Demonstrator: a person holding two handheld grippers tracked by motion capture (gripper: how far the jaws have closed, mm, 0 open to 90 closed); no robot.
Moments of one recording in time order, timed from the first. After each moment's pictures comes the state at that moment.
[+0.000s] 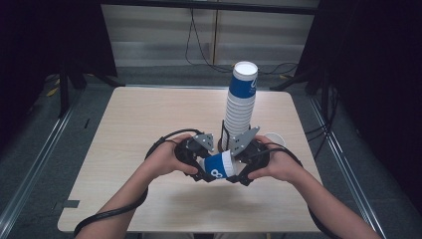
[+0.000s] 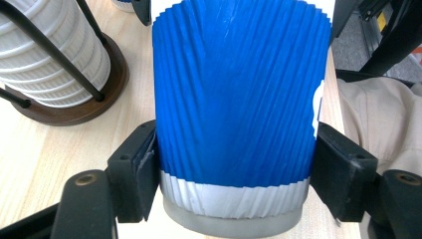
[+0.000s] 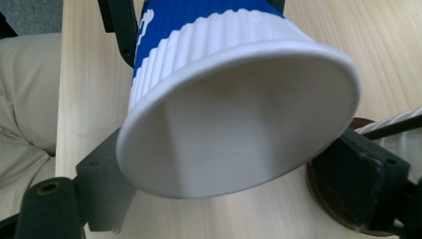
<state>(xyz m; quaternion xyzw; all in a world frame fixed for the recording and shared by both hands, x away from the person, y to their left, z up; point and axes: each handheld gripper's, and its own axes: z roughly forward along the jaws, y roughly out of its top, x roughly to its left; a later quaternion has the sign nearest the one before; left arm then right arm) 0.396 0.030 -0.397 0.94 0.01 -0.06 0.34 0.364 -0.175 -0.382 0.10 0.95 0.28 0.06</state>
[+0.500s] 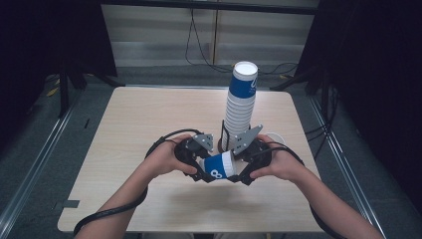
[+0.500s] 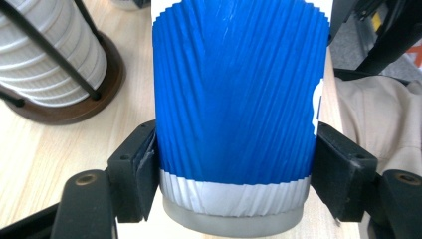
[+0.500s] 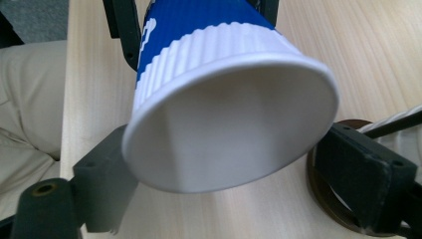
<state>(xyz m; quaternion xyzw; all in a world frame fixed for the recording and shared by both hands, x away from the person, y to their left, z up) 0.397 0.031 -0.399 0.93 0.01 -0.07 0.35 0.365 -0.180 -0.380 0.10 0.95 0.30 0.05</state>
